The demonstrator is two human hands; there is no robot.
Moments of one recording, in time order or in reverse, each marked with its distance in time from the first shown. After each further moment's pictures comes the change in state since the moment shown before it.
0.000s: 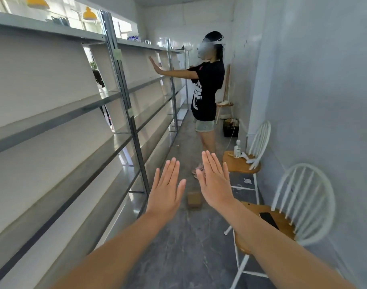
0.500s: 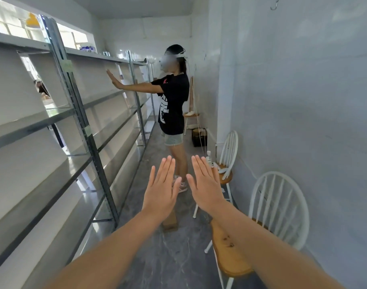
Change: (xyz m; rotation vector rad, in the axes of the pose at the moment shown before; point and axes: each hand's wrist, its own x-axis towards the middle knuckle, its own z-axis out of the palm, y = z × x) left_hand 0.134 0.012 0.062 -0.057 0.020 0.172; right_hand 0.082 0.065 0.003 -0.074 0.088 0.093
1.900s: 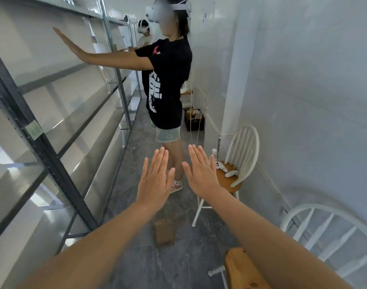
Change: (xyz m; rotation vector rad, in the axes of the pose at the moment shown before) left_hand 0.306 -0.218 0.211 -0.064 -0.090 -0.033; right_hand 0.353 0.083 0.212 -0.034 -0.167 0.121
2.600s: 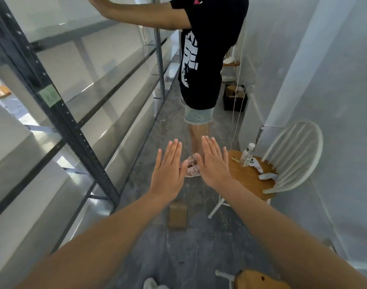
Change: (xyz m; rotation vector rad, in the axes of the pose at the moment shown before) left_hand 0.095 -0.059 0.104 0.032 -0.063 -0.218; right_hand 0.157 0.055 0.110 0.042 -0.180 -0.120
